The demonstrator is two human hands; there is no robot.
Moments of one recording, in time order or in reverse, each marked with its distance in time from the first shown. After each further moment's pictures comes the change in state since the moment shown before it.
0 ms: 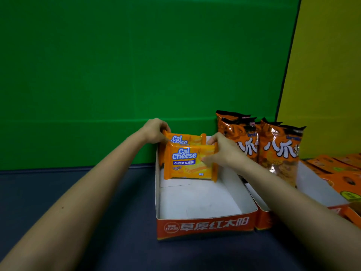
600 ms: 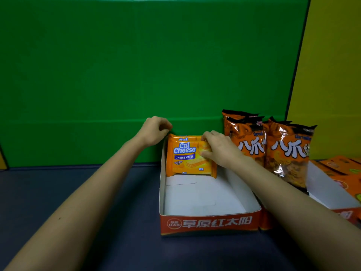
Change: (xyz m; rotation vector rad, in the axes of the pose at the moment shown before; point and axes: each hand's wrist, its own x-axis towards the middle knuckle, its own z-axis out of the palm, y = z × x) left_hand -0.022 -0.005 -0.006 -0.040 0.234 0.060; right_hand 0.016 -0.009 0.013 -0.479 0.025 -0.293
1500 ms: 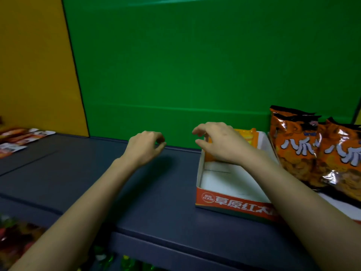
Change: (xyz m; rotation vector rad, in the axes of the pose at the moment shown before) left_hand -0.146 -0.032 -0.057 0.512 0.097 -0.224; right_hand -0.032 -0.101 -0.030 0.129 -0.043 -0.401
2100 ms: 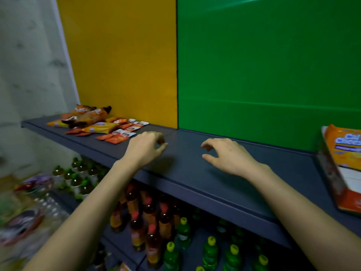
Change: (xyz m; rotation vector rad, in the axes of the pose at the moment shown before) left_hand -0.137 -0.232 -0.103 0.145 0.015 -0.217; right_hand 0.052 -0.231 0.094 0.140 -0.135 -0.163
